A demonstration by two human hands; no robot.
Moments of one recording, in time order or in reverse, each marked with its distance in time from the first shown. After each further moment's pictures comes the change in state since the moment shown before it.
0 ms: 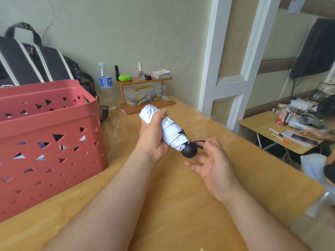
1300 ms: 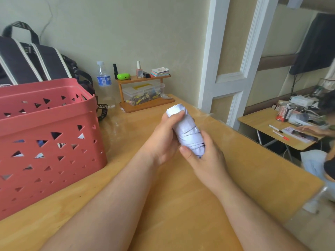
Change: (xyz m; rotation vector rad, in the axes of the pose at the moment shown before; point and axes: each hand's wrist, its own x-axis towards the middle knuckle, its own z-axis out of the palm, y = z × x) left_hand -0.032 -0.013 0.017 0.236 -0.372 -0.072; right_hand 0.004 0.008 -0.007 -0.846 0.107 -0.269
